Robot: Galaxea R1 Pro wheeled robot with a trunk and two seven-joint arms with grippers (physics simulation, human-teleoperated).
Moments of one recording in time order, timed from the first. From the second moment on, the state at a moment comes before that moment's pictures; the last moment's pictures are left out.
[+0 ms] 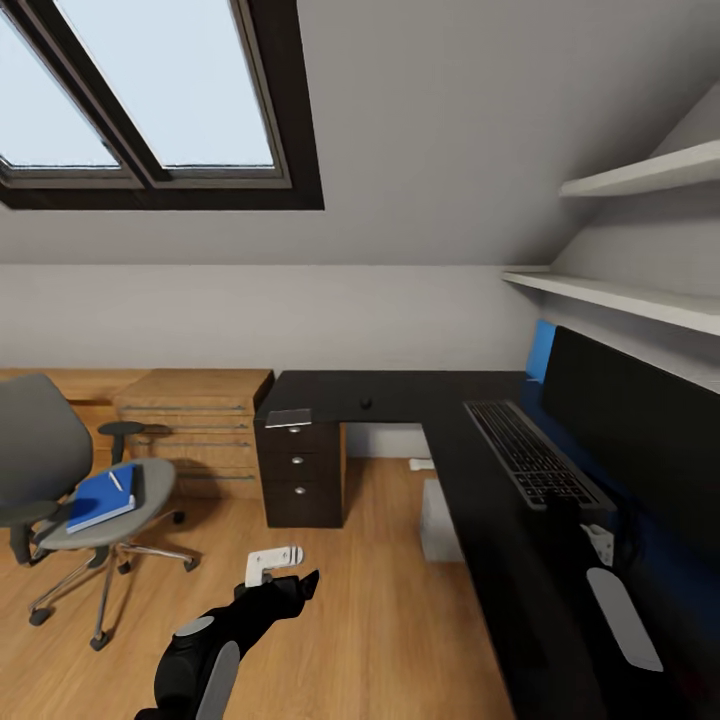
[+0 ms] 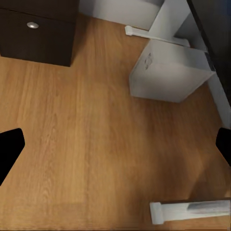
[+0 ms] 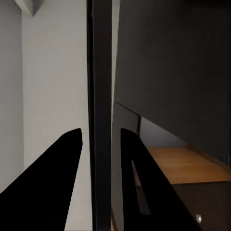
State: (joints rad) left arm -0.08 -0.15 -0.10 -1.61 0.19 0.73 0.06; right arm -0.38 -0.05 -0.30 -1.14 -1.39 0.04 -0.11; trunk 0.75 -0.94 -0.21
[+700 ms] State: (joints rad) left arm -0.08 -0.15 -0.09 -1.61 0.19 0.73 0.06; right arm -0.39 0.01 -0.28 -1.01 -1.39 0.03 -0.08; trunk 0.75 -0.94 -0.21
